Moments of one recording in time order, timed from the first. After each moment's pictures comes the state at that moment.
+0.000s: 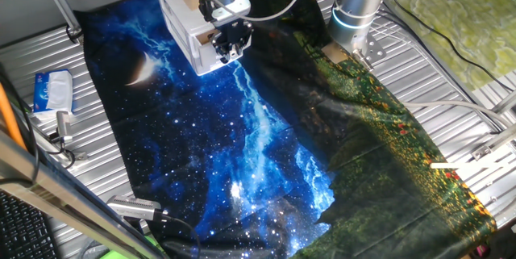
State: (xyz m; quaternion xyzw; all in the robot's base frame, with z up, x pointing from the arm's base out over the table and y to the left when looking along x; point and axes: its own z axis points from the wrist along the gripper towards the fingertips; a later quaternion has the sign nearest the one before) arm 0.385 -0.037 0.152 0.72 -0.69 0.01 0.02
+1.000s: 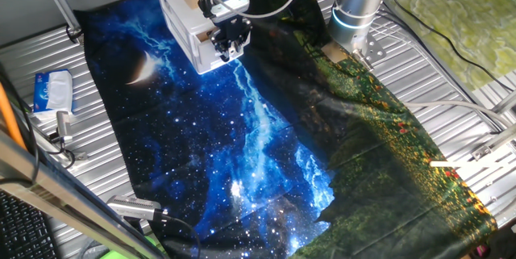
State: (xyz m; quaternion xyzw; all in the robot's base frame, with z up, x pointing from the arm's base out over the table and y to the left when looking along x) arm 0.386 -0.044 0.153 0.72 -0.69 0.01 0.02
